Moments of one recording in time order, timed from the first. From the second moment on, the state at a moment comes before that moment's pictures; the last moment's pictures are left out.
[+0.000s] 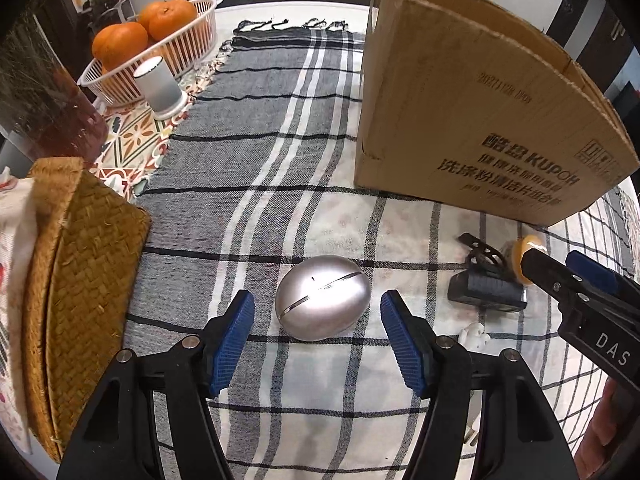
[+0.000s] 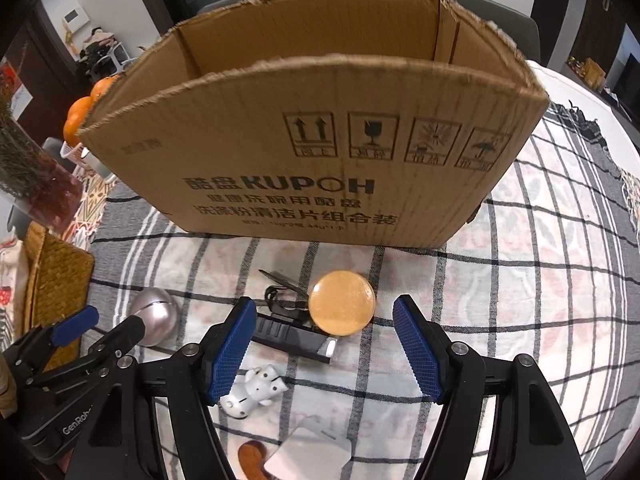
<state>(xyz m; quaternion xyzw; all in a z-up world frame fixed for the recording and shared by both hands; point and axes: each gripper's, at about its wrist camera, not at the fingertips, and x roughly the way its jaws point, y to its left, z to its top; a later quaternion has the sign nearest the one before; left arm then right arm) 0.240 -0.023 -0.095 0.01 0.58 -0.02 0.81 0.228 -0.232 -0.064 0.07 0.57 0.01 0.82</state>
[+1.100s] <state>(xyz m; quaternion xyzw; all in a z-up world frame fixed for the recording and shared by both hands) 0.261 -0.027 -0.139 0.00 0.61 -0.02 0.79 0.252 -0.241 -0.103 0.09 0.58 0.00 0.81</state>
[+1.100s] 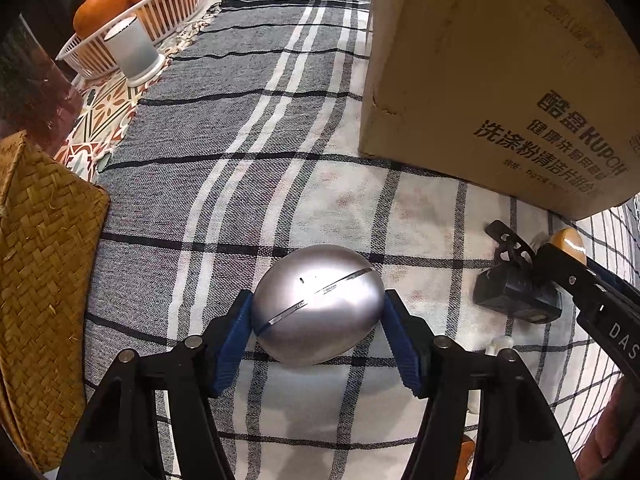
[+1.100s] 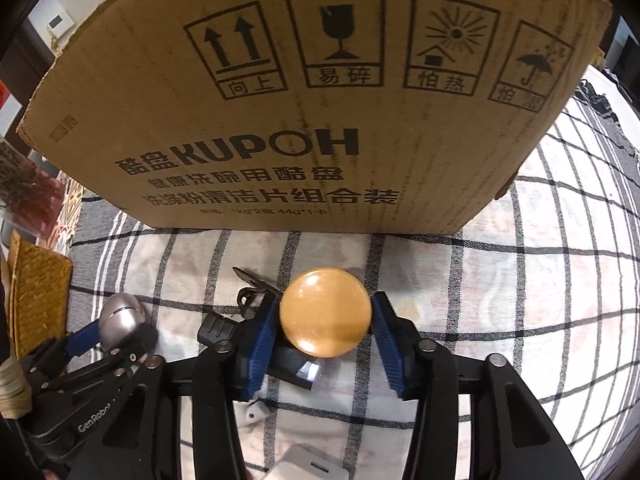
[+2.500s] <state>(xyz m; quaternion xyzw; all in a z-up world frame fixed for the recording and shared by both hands) 0.209 -0.054 -0.013 0.02 0.48 -0.09 0.87 0.186 -0.254 -0.006 0.09 0.49 -0.01 0.87</state>
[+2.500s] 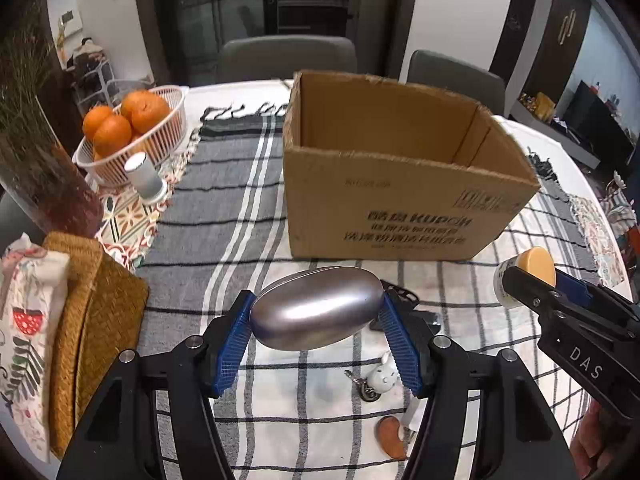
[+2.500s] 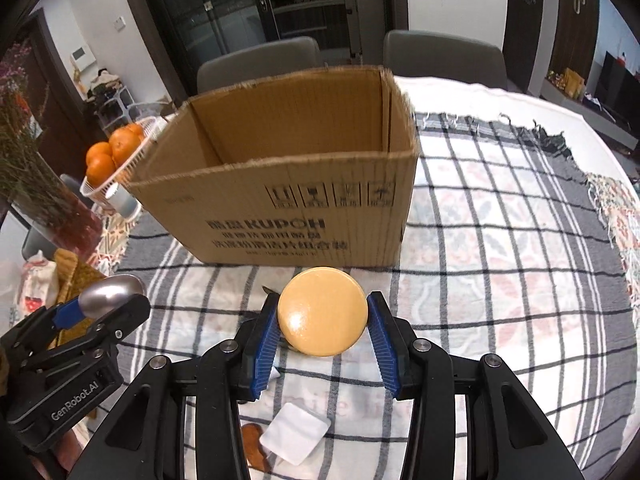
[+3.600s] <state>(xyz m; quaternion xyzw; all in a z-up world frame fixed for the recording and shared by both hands) 0.252 -0.072 0.075 0.04 0.38 -0.12 0.92 0.215 -0.260 0.080 0.08 0.39 0.00 0.91</state>
